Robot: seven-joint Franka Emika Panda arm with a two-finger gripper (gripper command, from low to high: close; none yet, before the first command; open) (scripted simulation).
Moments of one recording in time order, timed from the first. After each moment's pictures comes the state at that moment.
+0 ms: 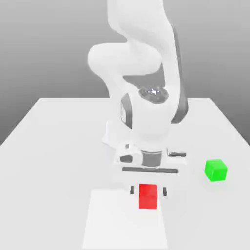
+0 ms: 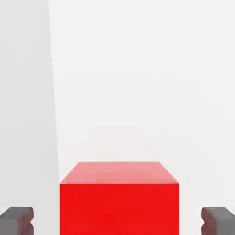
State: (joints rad) arm 0.07 0.20 0.08 -2.82 -0.11 3.02 1.11
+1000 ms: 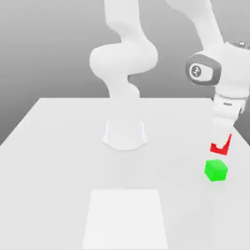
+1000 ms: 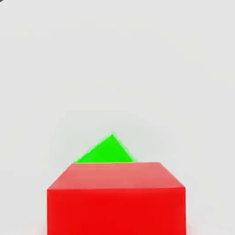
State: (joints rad) arm 0.54 -0.07 0.40 -2.81 0.02 2.74 0.60
